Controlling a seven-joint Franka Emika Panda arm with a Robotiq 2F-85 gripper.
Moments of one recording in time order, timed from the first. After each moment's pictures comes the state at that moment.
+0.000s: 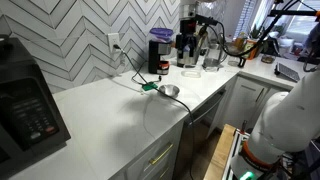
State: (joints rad) arm -0.06 -0.29 -0.16 -1.95 0.05 1.49 -0.08
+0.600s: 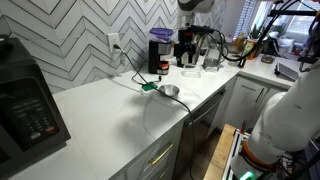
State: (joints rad) arm -0.09 -0.24 -0.15 -2.00 0.04 1.57 -0.05
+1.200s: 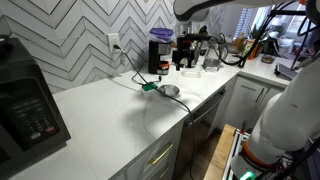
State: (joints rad) arm -0.12 -0.18 -0.15 -2.02 0.04 1.62 -0.02
